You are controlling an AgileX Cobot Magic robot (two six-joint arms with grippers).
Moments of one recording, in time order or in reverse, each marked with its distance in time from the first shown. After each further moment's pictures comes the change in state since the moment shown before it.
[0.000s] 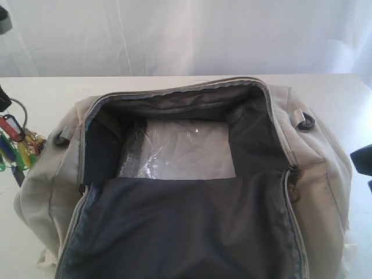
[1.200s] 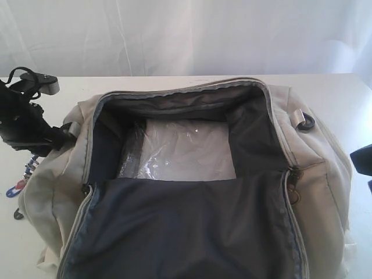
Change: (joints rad) left arm 0.002 0.315 0.103 -0.253 -0.185 -0.030; right arm 0.000 0.000 0.000 0.000 0.000 0.000
